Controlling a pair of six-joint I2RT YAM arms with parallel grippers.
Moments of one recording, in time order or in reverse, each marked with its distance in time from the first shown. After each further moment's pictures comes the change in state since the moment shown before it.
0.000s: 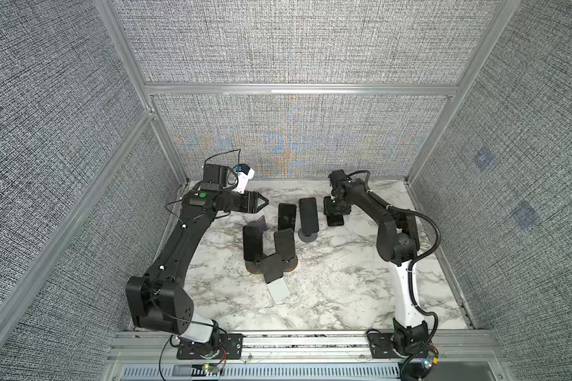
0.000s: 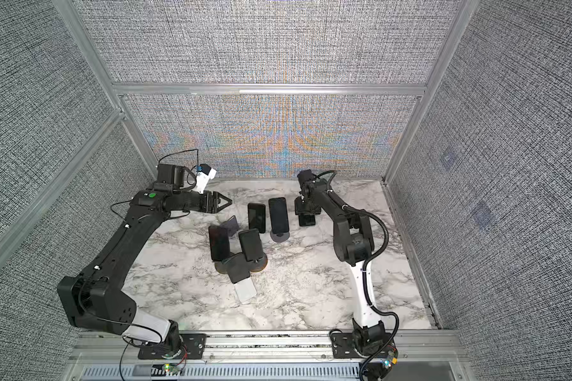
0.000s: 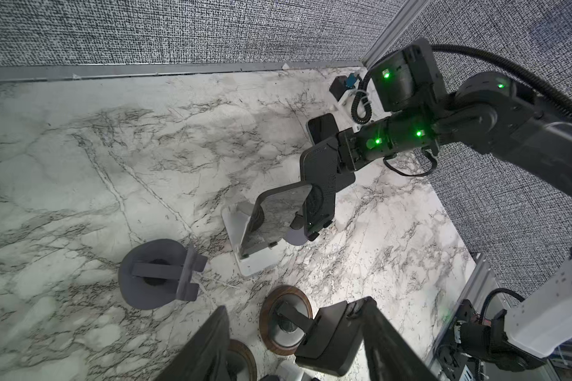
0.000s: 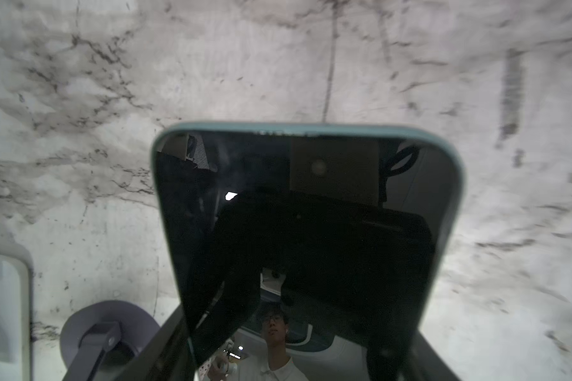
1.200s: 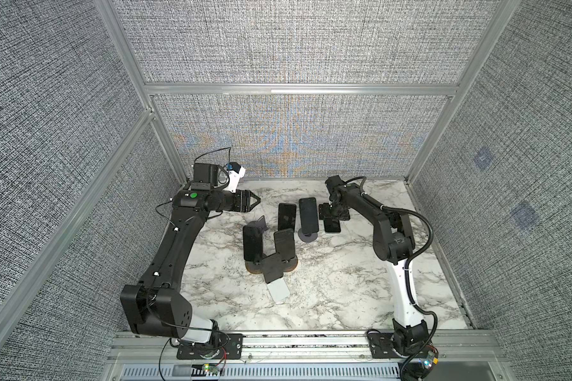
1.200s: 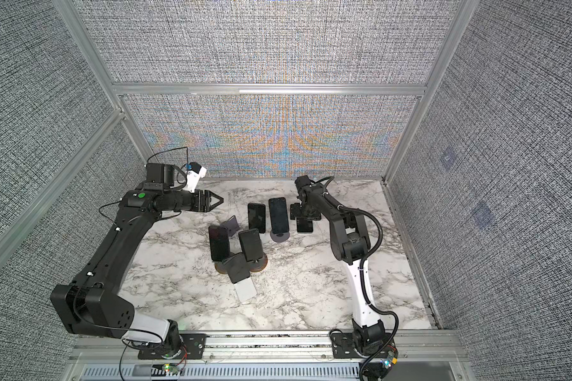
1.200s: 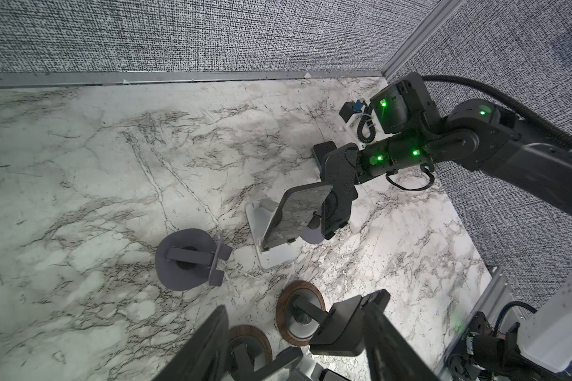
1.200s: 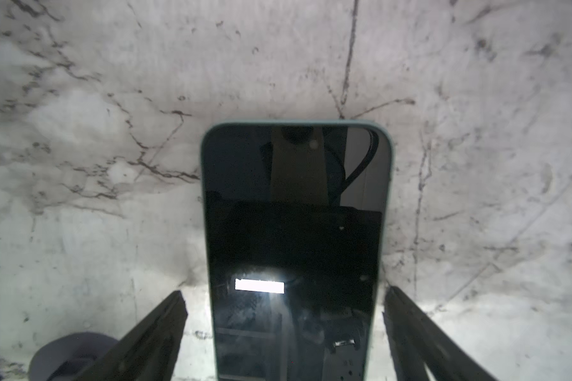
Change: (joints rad) left arm 0.058 -0.028 0.021 -0.057 -0.050 0.026; right arm 0.009 0.031 -0.029 0.013 -0.003 0.075
